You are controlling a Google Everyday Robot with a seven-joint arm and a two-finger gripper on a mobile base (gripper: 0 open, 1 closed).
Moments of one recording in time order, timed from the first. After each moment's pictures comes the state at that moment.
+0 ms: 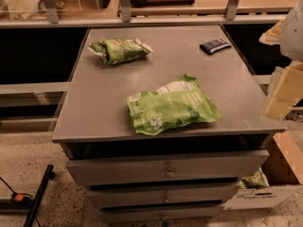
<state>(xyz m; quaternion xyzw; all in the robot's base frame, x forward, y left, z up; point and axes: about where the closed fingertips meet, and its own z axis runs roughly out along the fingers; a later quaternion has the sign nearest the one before) 0.438 -0.216 0.979 -0.60 0.78 -0.04 0.16</state>
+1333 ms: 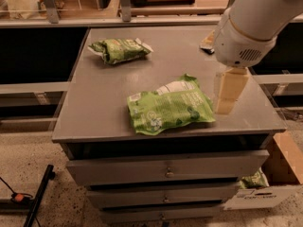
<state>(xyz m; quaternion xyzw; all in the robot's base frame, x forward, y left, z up) 0.486 -0.139 0.940 -0.70 0.69 -0.03 0.16</state>
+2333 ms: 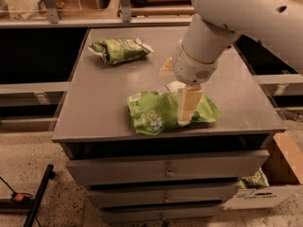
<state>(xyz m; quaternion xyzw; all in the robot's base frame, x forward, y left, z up) 0.520 -0.065 0.863 -0.79 0.59 0.03 0.15</state>
